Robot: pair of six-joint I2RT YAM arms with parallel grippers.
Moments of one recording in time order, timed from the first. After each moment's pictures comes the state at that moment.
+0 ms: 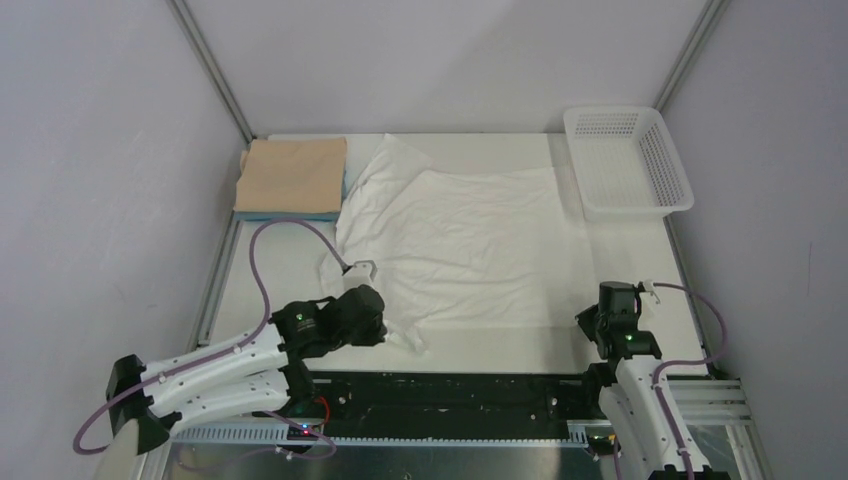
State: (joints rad) left arm -1.06 0.84 0.60 -0.75 -0.31 -0.95; right arm -0.01 0.56 0.23 -0.57 0.19 0.96
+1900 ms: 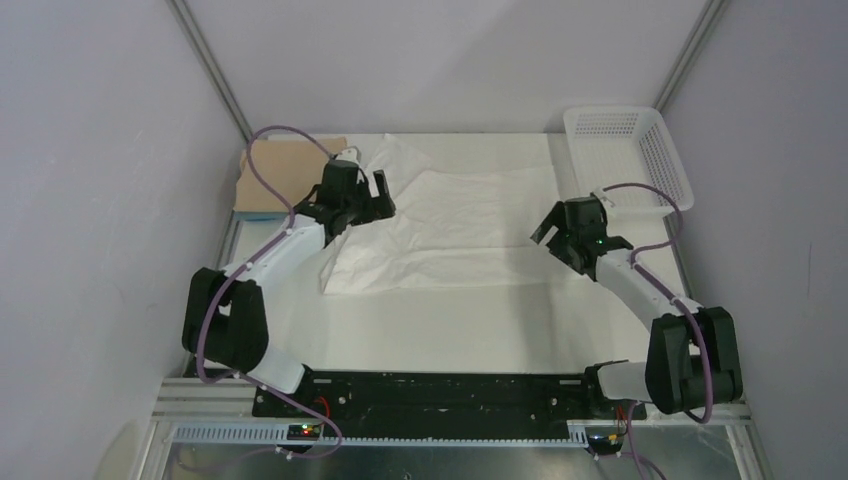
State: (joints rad) left arm -0.33 1.52 1.11 -0.26 -0.07 -0.45; right arm 0.15 1.31 0.78 -0.30 0.18 0.76
